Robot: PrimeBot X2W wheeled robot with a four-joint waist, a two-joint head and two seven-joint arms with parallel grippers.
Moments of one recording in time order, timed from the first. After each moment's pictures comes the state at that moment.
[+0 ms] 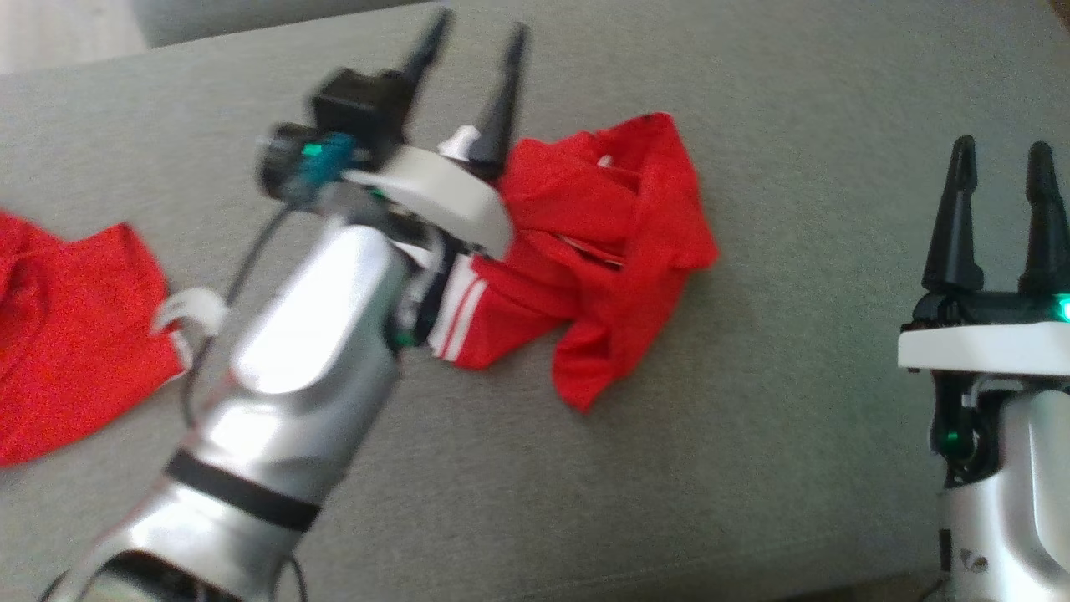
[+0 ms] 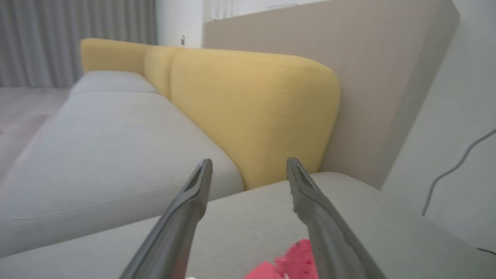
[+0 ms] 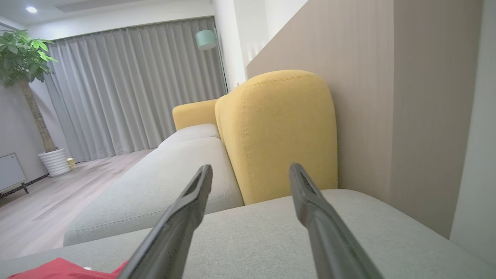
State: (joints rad) left arm -0.80 0.07 -0.67 0.50 -0.52 0.15 -0.25; right arm -0.27 -0.05 -0.13 0.11 0.22 0.13 -0.22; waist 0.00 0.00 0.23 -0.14
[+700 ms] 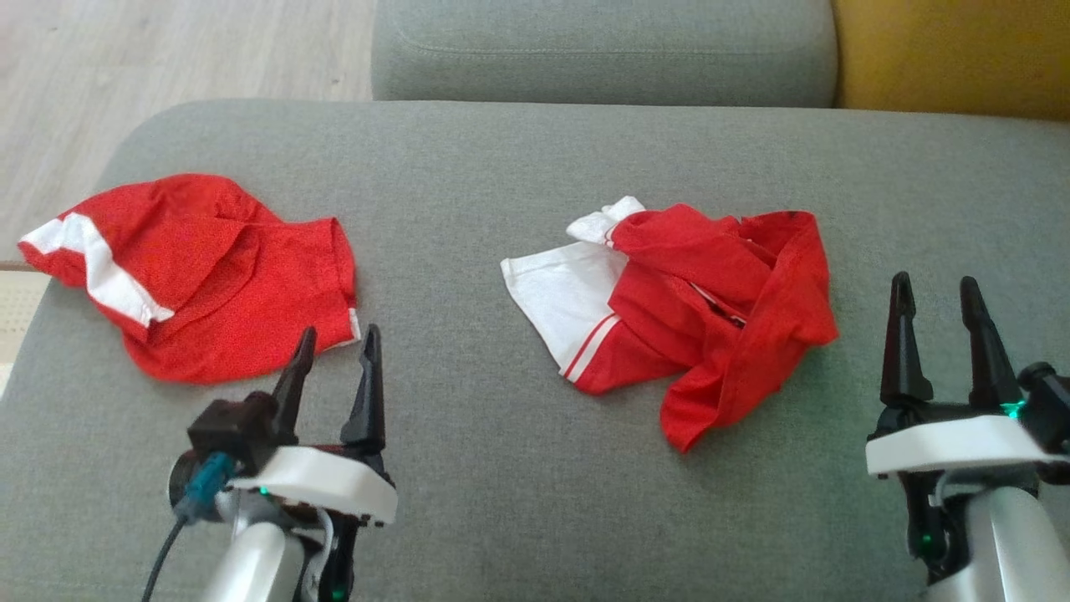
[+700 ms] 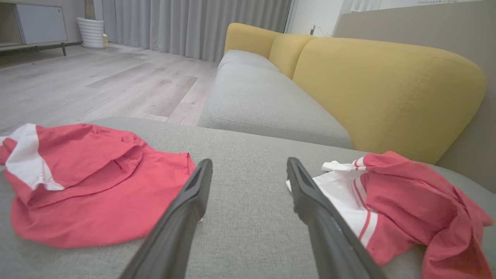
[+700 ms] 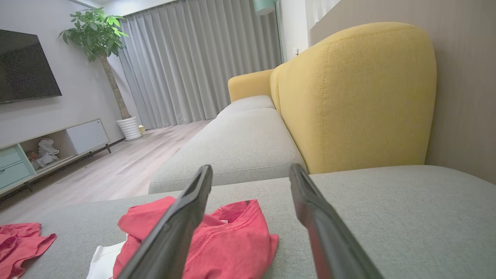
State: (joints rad) left arm -0.10 0.14 -0.34 0.20 -0.39 0.11 -0.26; right arm -0.10 -0.05 -0.10 0.19 0.21 0.13 -0.20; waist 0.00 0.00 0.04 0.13
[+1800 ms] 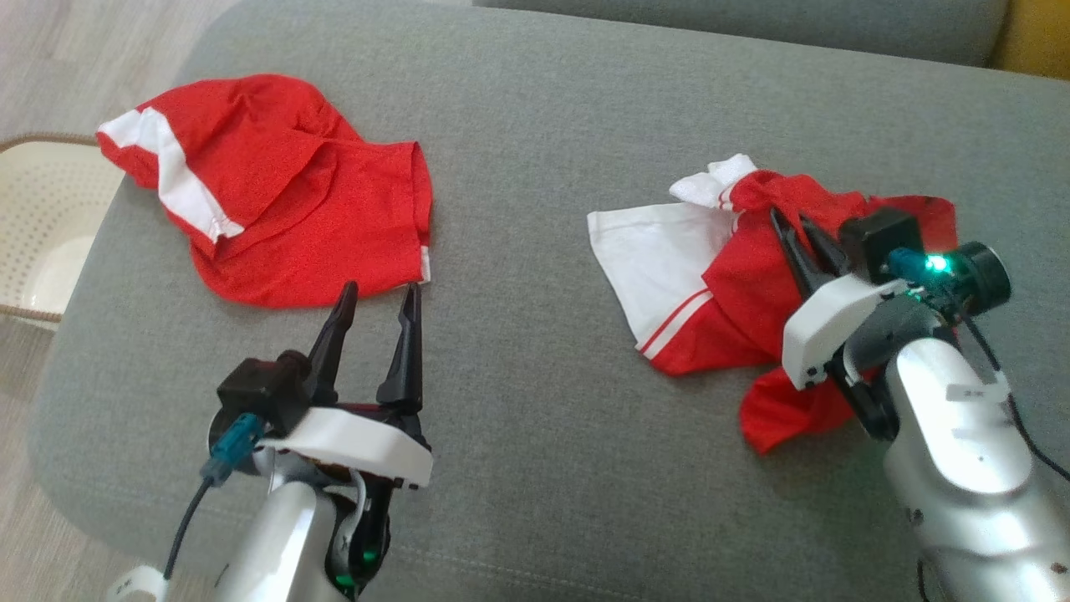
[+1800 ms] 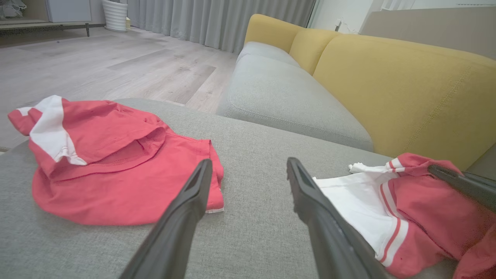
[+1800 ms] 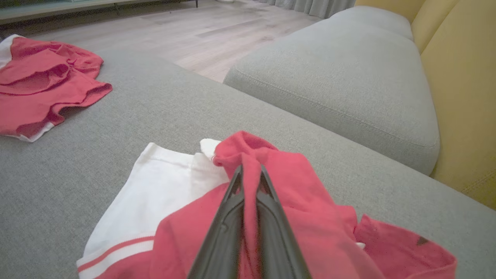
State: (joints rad) left arm -0.18 0.05 -0.32 0.23 -0.35 0.03 -0.26; right arm -0.47 -0.20 0.27 0.48 0.05 0.13 0.09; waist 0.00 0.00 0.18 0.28
